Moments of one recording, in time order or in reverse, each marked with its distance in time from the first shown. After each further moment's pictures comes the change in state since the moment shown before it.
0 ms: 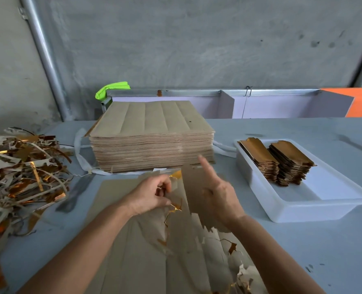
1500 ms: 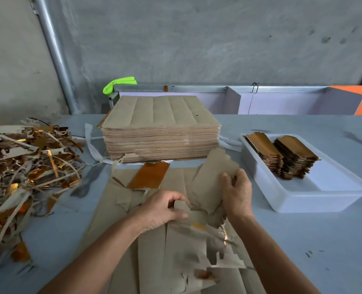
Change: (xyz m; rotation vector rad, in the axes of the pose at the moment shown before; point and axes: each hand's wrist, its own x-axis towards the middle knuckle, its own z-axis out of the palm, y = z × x) left_hand -0.061 0.025 0.030 -0.048 -0.067 -0.145; right_hand -0.018 -0.007 0.009 0.592 0.459 0.447
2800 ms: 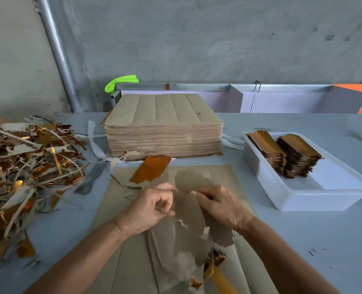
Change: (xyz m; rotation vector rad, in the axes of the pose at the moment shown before) left_hand -0.026 -0.011 -0.018 0.063 0.152 0.349; right_hand -0.026 -0.019 -0.009 -0.411 -0.827 -0.309
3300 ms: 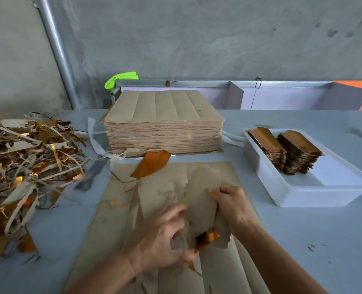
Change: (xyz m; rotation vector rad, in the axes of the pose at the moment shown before) left_hand -0.036 0.000 0.046 0.451 -0.086 0.075; right_hand -0.004 0.024 0.013 0.487 0.422 0.468
